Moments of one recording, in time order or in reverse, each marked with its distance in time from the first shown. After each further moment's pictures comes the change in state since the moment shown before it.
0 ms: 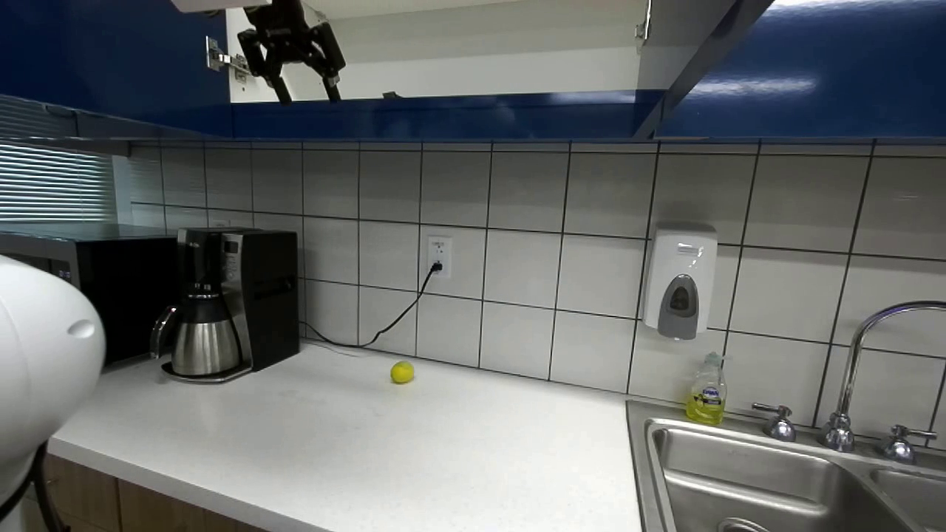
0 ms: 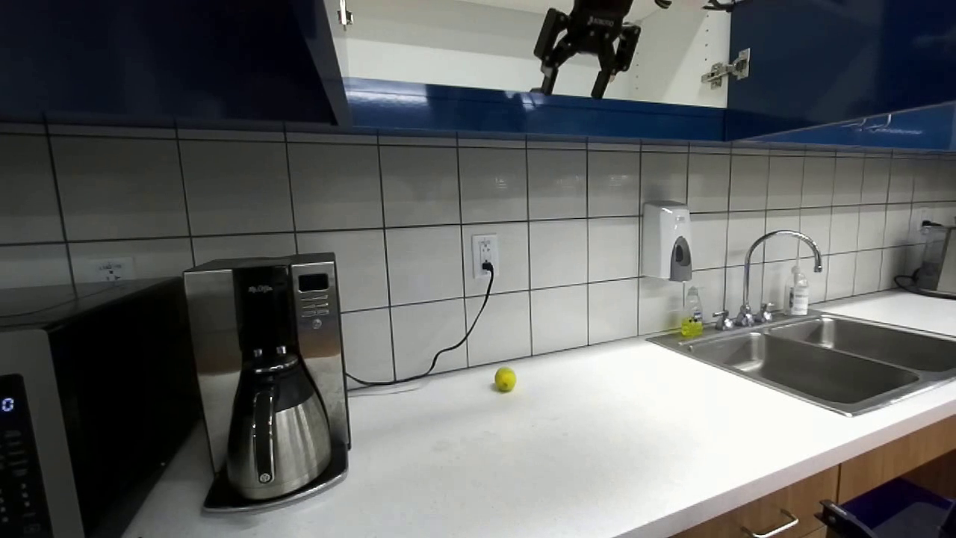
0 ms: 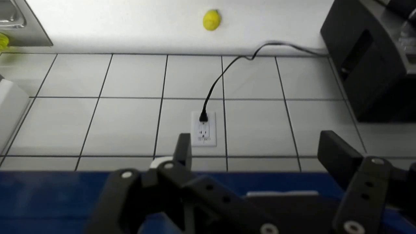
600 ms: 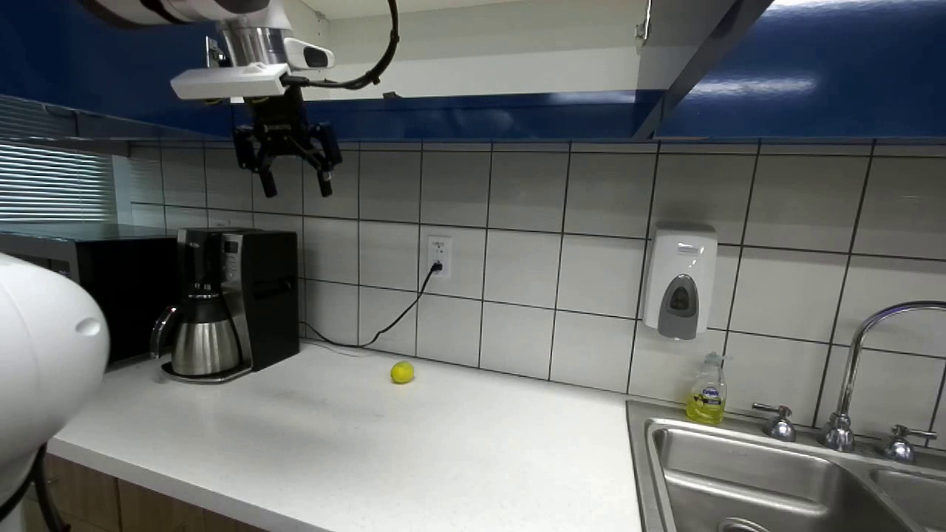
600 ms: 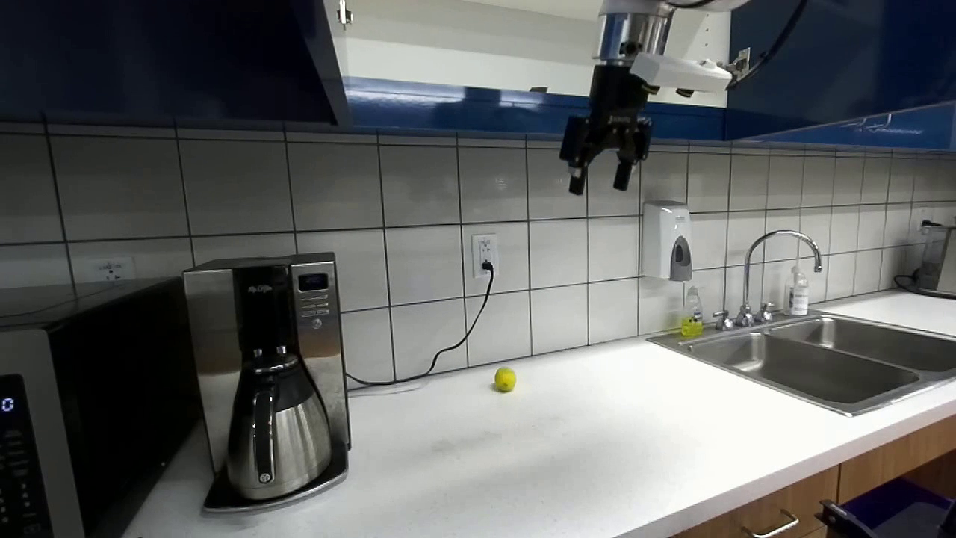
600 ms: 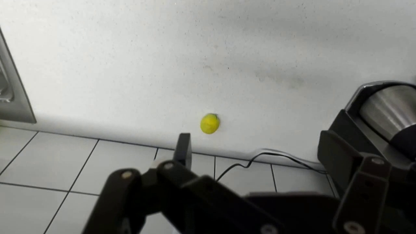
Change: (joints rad) arm 0.027 -0.012 -0.034 -0.242 0.033 -0.057 -0.145
